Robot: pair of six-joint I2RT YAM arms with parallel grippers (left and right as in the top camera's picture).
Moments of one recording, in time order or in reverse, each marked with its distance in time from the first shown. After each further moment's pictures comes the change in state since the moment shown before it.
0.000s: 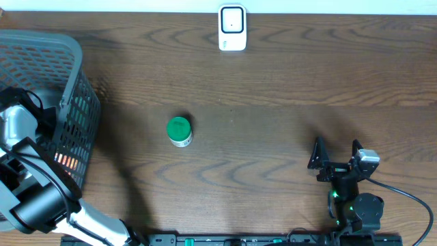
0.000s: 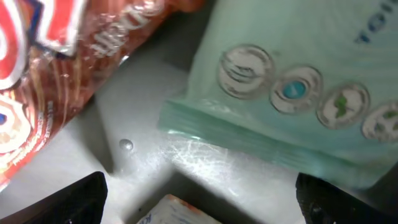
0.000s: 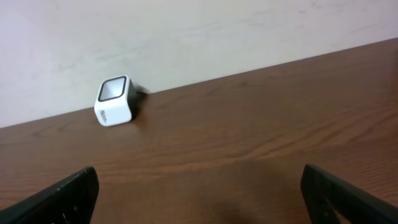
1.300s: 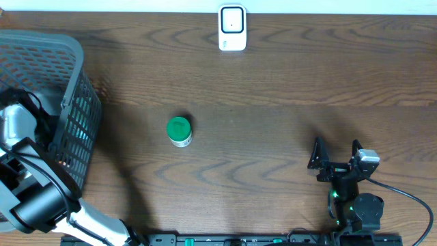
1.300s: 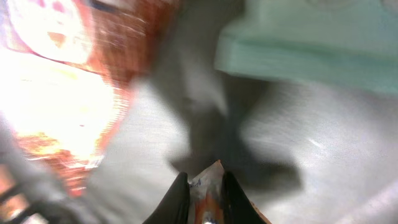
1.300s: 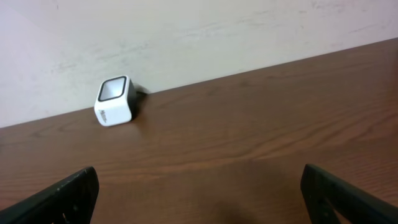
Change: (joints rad) left arm 0.000 0.003 0.038 -0.068 -0.210 0.222; right arm 0.000 0.000 0.000 0.000 0.000 0.000
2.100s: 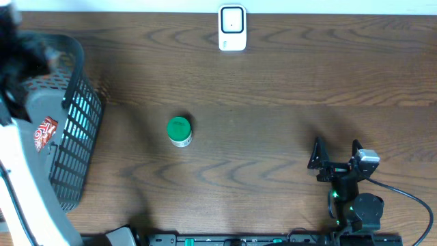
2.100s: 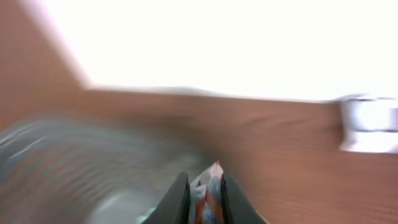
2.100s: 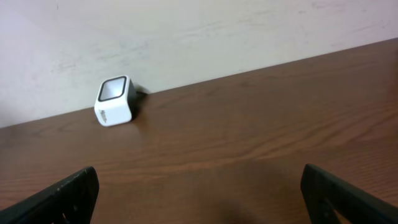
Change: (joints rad) left arm -0.279 -0.484 0.388 0.184 0.562 -0.402; right arm 0.000 0.000 0.000 0.000 0.000 0.000
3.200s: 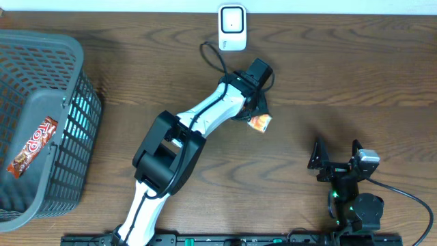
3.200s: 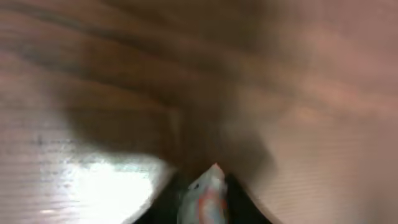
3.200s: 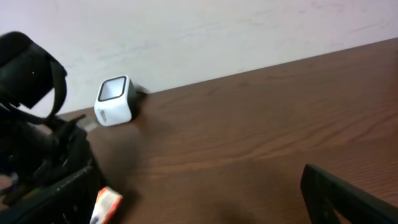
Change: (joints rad) left arm -1.040 0.810 -0.033 0.134 -0.162 -1.045; right arm 0.000 0.000 0.000 0.000 0.000 0.000
